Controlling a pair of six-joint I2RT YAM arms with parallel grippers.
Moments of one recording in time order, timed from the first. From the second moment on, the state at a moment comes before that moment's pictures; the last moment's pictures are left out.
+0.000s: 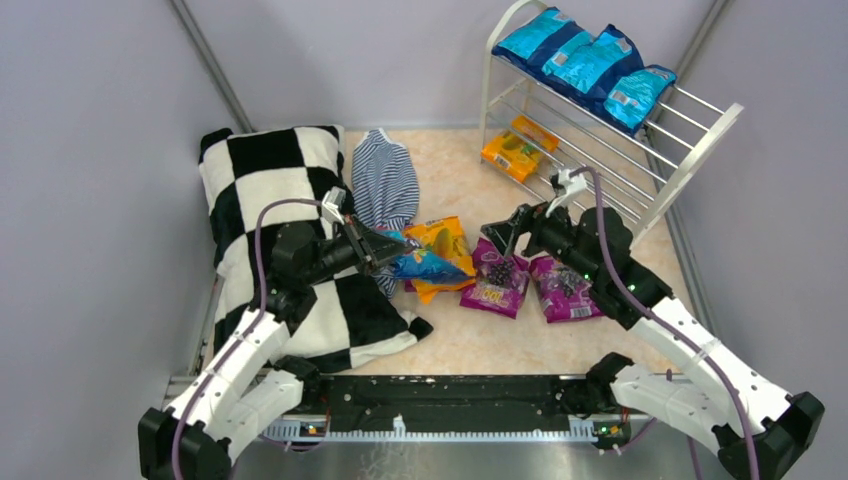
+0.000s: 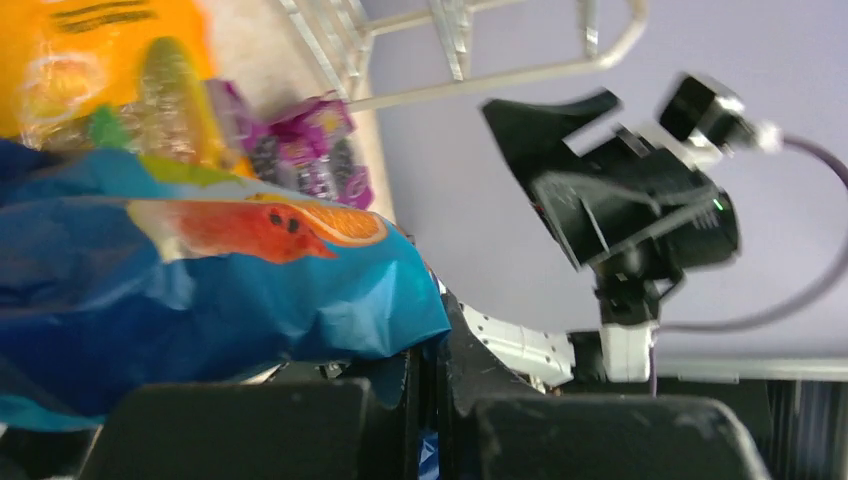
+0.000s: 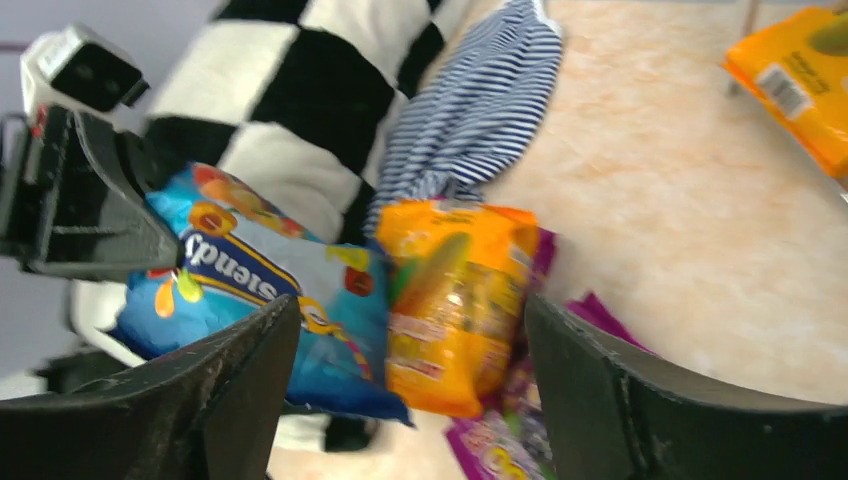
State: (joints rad) left arm -0.37 0.80 0.59 0.18 0.66 -1.23; right arm 0.64 0.84 0.82 -0.08 -0.09 0.43
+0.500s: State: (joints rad) left arm -0.37 0.91 0.71 -0.09 0.58 -1.25; right arm 1.04 0.96 0.85 -0.17 -0.10 -0.05
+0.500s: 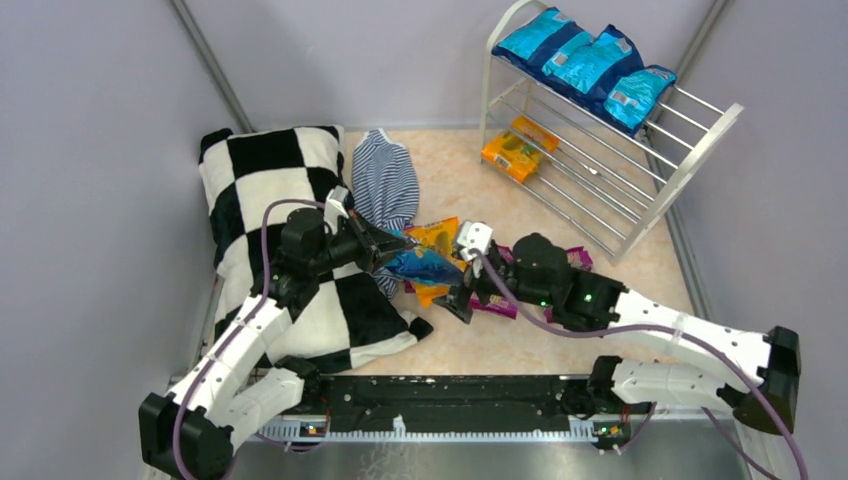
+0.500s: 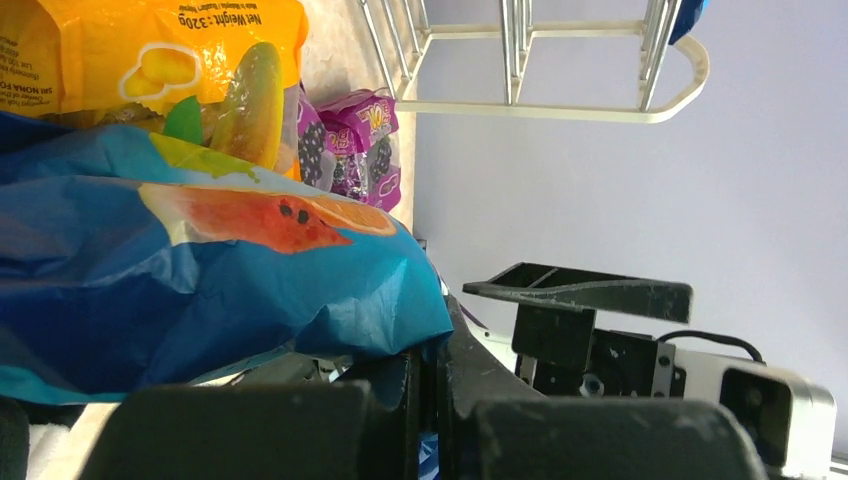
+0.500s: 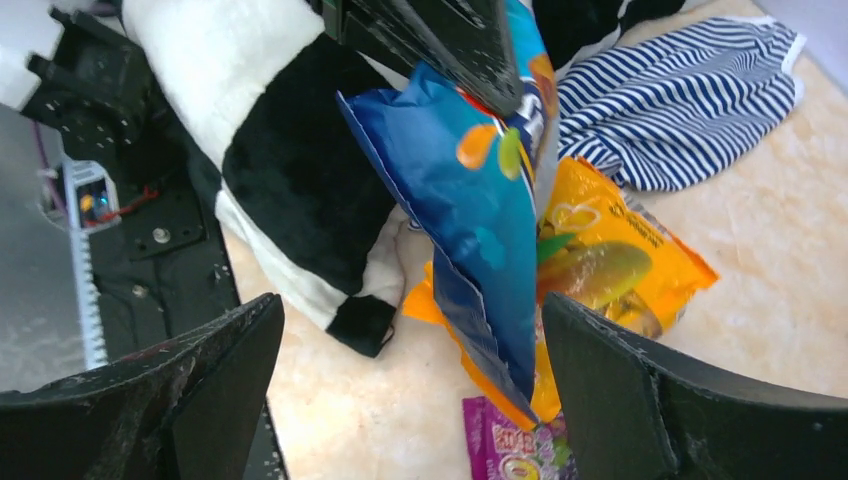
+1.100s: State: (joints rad) left arm -0.37 0.85 0.73 -0.20 0.52 -1.26; right arm 1.12 1.29 0.92 0.09 0.13 -0.05
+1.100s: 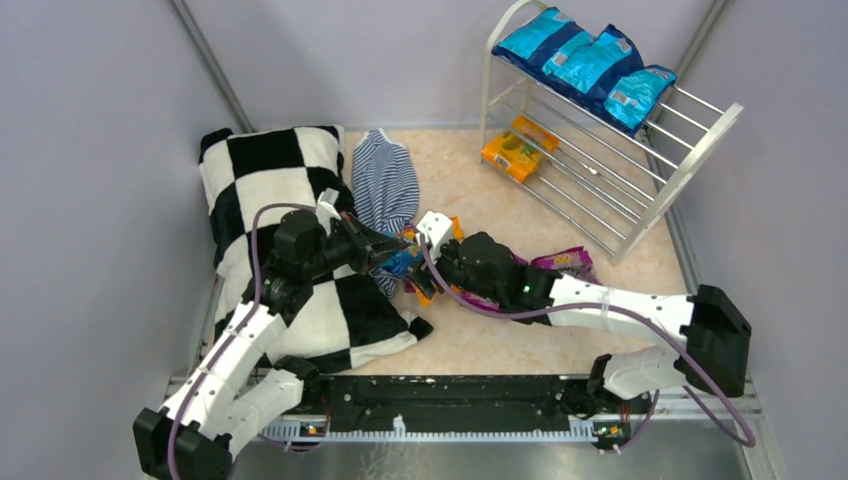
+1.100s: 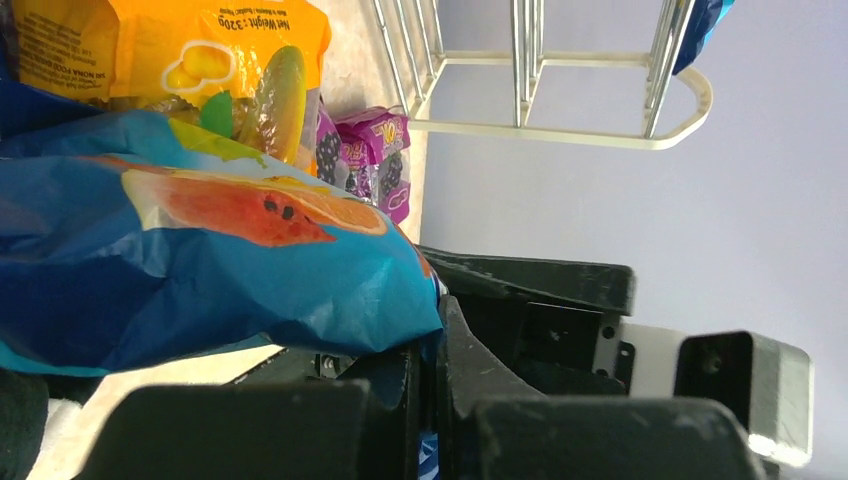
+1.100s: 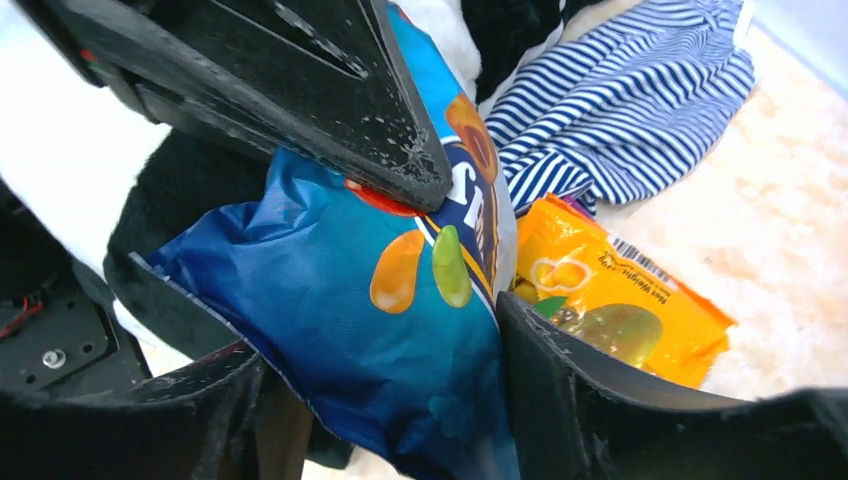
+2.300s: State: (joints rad) left arm -0.37 0.78 0.80 -0.13 0.50 -1.07; right arm 0.88 1.10 1.07 -0.07 0.36 0.82
